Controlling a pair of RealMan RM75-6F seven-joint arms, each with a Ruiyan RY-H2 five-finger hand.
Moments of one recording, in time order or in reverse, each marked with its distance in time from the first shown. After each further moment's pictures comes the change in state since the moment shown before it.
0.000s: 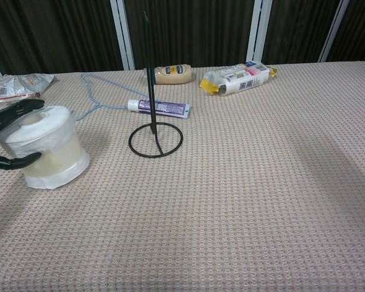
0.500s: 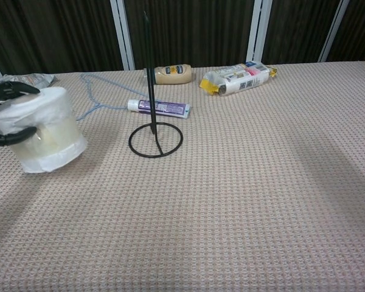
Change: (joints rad) left arm 0.005 -0.056 -0.069 0.030 -0.012 0.173 -0.021; right arm -0.005 0.011 -0.011 -0.006 -0.018 0.007 0.014
